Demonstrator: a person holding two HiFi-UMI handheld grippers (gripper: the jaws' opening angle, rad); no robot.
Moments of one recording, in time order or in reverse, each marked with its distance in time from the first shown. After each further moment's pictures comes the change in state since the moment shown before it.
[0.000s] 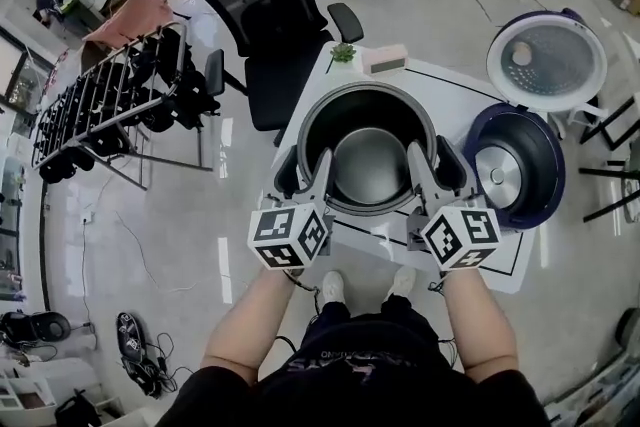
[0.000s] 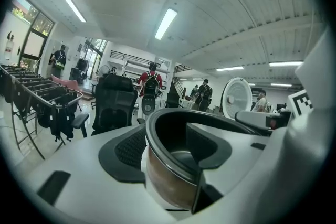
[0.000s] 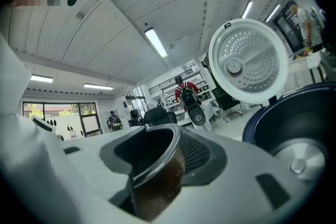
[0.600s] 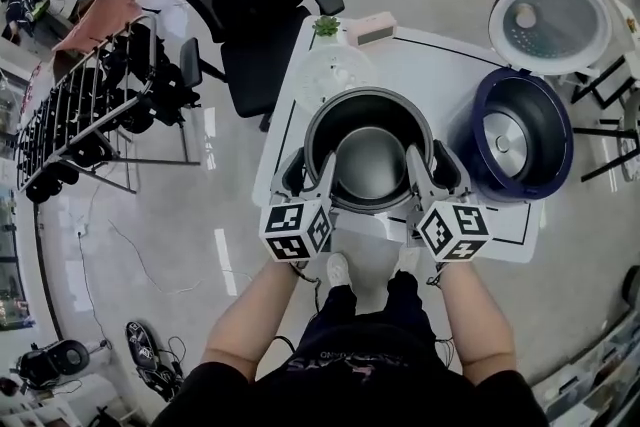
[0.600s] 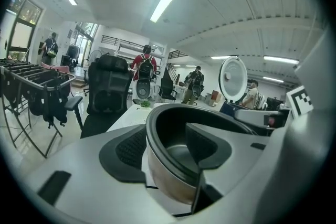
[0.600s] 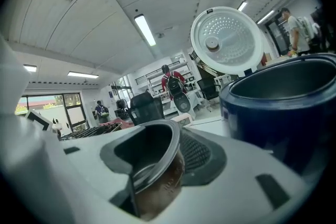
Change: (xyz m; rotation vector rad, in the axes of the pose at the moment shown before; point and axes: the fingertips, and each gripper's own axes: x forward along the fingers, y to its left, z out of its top) left arm 0.018 0.023 -0.087 0.005 0.169 -0.083; right arm -0.010 -0.025 -0.090 0.009 0.115 -0.166
